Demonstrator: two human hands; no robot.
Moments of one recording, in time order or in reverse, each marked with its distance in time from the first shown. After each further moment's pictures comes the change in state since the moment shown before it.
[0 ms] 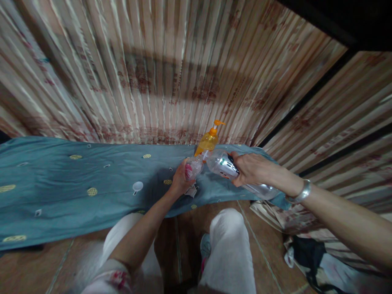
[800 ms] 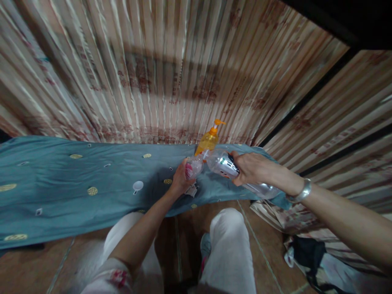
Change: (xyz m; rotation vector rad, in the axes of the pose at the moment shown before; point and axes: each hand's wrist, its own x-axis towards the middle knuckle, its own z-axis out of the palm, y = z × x) left_hand 0.000 0.001 -0.001 0.017 -0.002 0.007; right_hand 0.001 0.000 0.000 -0.018 -0.003 -0.008
